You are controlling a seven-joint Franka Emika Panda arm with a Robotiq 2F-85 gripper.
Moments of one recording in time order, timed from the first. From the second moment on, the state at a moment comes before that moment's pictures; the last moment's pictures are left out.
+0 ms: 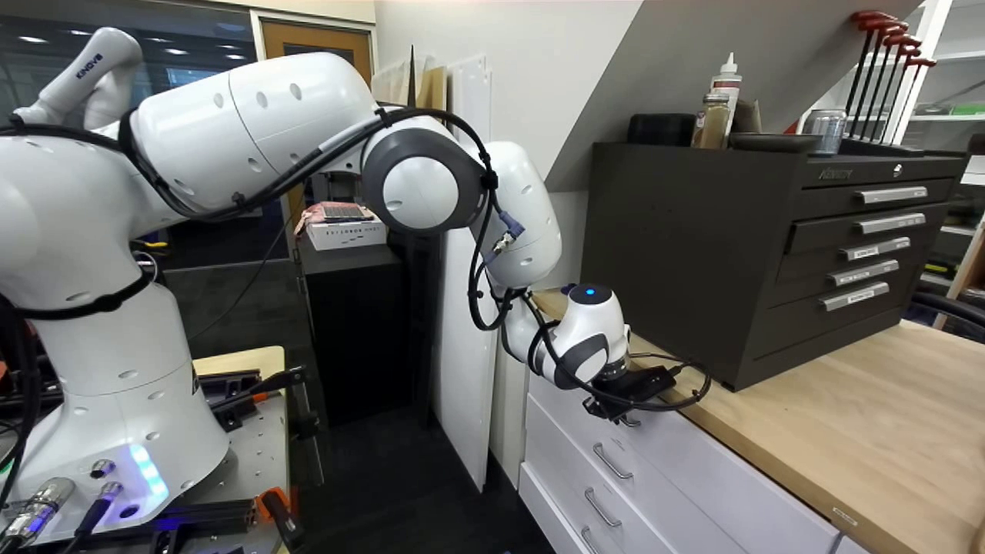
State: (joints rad) arm -0.29 1.22 0.19 -1.49 -0.41 3.11 -1.28
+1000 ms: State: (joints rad) arm -0.30 1.21 0.19 -1.54 -0.41 3.19 -1.33
